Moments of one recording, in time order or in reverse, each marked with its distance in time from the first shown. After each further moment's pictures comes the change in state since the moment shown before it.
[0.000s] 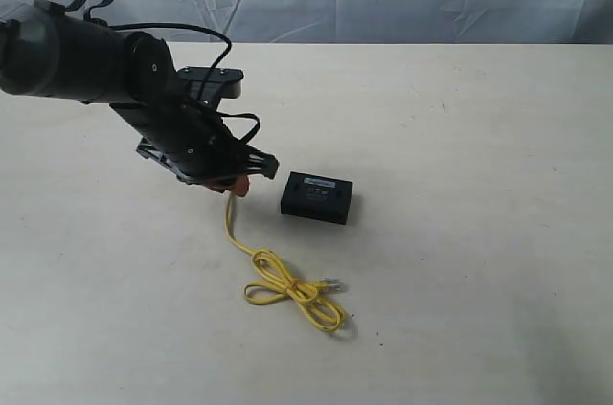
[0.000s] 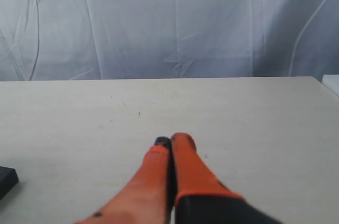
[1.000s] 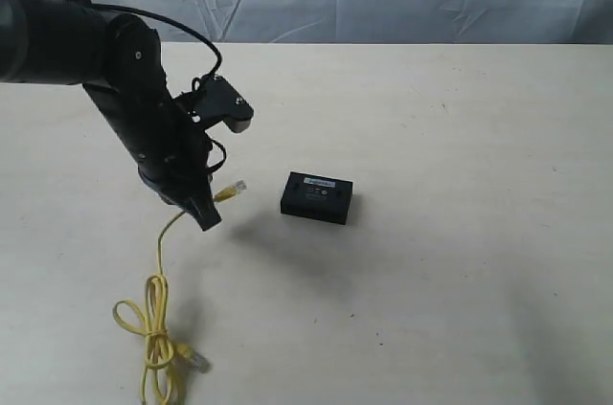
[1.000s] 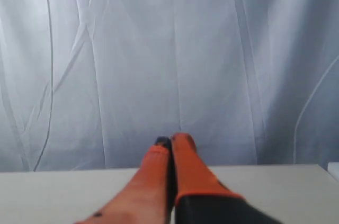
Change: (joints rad) left arm -0.004 -0.075 0.005 0.183 0.234 0.494; right arm 0.000 -0.002 0.000 0.016 -0.296 0.000
